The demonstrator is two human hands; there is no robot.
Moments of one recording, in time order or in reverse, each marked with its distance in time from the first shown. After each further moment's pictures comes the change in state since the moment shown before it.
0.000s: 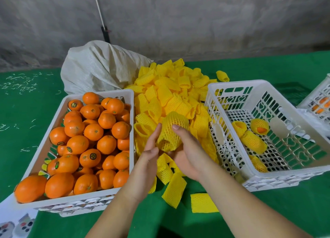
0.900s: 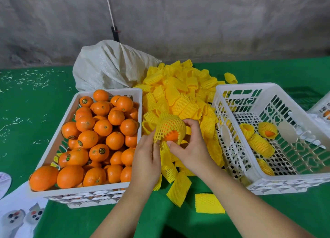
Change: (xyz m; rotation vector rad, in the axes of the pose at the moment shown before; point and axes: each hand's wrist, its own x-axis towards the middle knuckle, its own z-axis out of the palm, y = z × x) left_hand -0.014 -0.023 -0.015 0.748 0.334 0.540; right_hand -0.002 0.010 -0.009 -0.786 0.020 -0.489
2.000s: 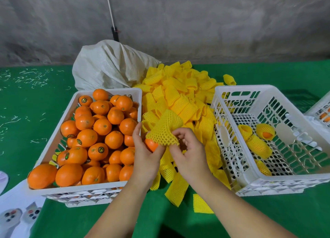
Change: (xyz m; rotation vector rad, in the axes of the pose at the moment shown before) left_hand 0.003 -0.010 0.012 -0.489 0.055 -0.337; right_hand -0.022 -0.009 0.012 -0.121 0.065 -0.217
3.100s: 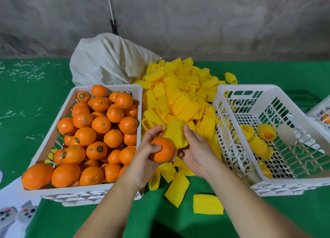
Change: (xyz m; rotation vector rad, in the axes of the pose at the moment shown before) left_hand 0.014 0.012 -0.017 -0.554 -0.375 -0.348; right_hand 0.034 0.035 -0.004 0.722 -0.032 0.777
